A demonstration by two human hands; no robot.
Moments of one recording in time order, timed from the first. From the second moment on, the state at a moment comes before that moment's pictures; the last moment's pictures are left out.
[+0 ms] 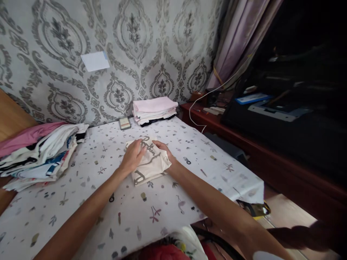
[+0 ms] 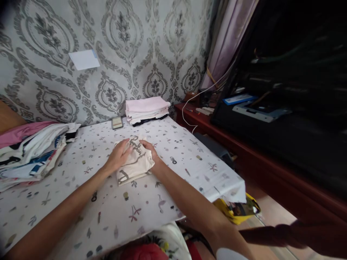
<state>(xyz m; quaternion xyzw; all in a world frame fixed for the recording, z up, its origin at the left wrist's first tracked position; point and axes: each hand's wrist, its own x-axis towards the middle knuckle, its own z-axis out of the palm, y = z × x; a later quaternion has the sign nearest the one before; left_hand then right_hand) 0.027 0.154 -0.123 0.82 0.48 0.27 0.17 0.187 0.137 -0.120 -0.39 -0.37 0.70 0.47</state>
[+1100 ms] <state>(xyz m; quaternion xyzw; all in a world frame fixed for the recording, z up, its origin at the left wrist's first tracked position) 0.012 0.212 -0.146 0.89 0.46 0.01 0.09 0.146 0.097 -0.144 -0.58 -0.79 0.14 0.12</state>
